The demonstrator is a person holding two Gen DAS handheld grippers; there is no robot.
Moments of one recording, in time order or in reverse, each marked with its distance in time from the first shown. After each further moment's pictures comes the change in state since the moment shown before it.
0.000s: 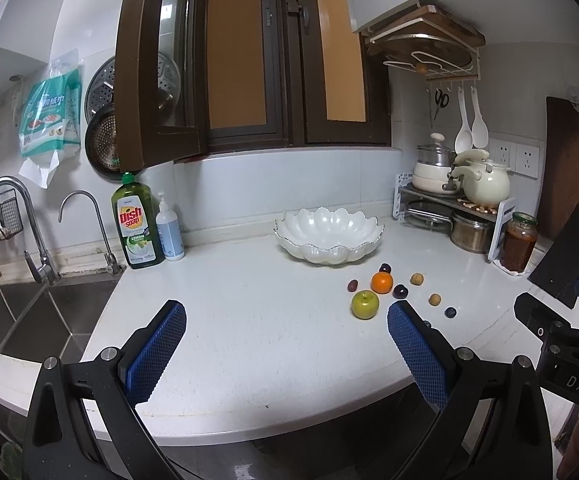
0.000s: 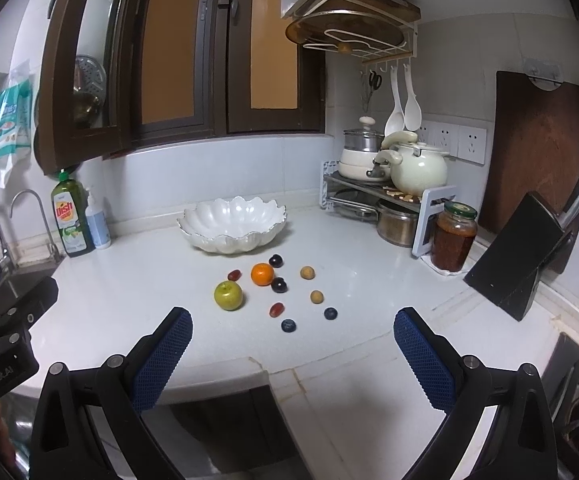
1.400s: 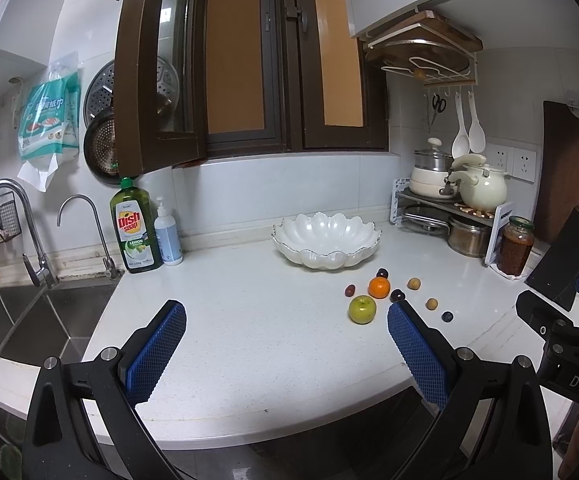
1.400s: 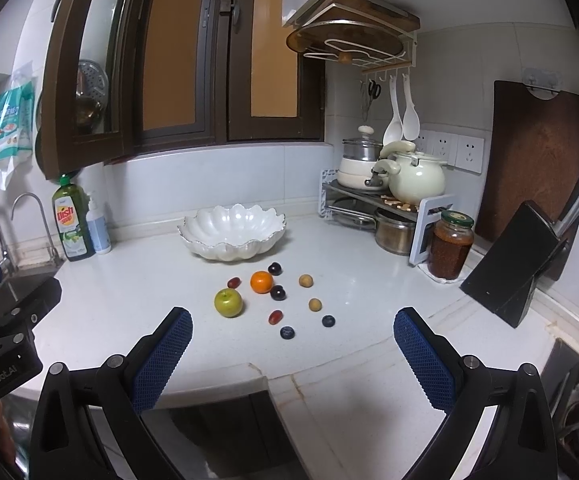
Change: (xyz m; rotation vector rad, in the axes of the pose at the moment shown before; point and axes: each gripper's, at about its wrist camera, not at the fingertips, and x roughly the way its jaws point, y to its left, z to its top) left arm -0.002 0.001 0.004 0.004 -0.013 -0.010; right arm -0.006 0.003 0.005 -0.002 -0.024 -0.014
